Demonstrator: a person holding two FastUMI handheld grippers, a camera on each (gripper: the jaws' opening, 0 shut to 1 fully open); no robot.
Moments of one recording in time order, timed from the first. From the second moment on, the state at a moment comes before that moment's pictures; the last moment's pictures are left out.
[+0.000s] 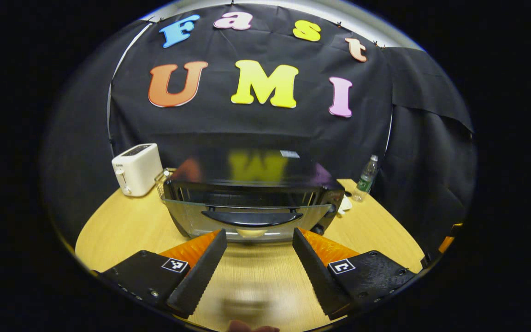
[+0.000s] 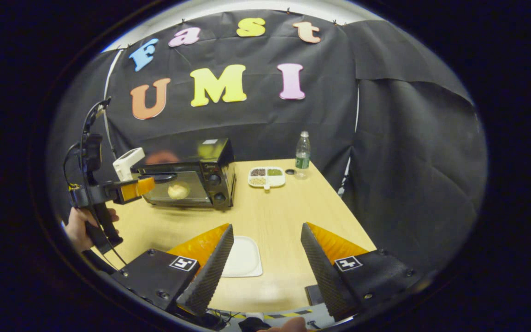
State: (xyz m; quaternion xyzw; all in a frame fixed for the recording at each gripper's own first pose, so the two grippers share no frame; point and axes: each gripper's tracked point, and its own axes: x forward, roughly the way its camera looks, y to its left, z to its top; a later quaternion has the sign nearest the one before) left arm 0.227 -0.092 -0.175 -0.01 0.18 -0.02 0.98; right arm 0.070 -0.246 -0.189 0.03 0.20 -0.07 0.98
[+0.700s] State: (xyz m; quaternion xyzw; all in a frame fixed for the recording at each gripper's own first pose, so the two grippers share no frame) left arm 0.102 -0.096 0.011 0.00 0.03 0.00 1.00; right arm 0.078 -0.192 -0.058 0.05 0.05 0.02 1.00
